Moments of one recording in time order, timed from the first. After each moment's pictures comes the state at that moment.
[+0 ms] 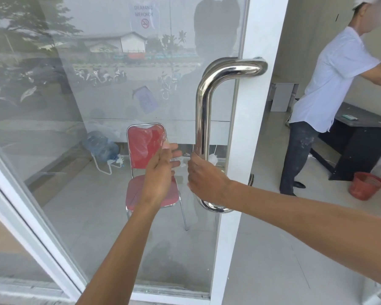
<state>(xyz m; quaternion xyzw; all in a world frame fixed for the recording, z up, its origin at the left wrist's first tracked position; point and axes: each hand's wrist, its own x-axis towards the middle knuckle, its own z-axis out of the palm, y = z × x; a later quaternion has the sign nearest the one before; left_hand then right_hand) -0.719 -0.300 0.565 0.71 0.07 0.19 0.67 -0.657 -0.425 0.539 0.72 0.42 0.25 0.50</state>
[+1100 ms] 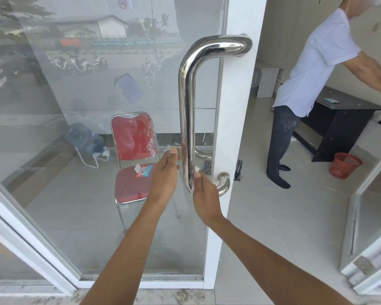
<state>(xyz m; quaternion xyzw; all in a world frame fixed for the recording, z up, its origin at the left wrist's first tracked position) -0.707 -0.329 0.523 0.73 0.09 0.12 0.66 -0.688 -0.427 0.445 0.82 0.07 0.14 -0.55</state>
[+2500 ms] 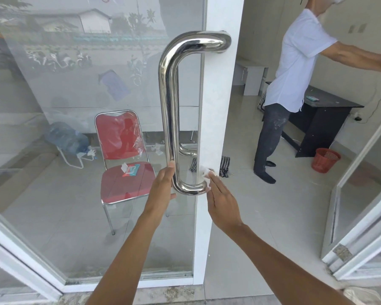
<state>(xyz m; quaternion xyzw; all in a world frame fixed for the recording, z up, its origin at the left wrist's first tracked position) -0.706 -0.345 0.475 0.70 0.08 0.02 0.71 -0.677 -0.518 0.379 0.92 0.15 0.24 -0.28</state>
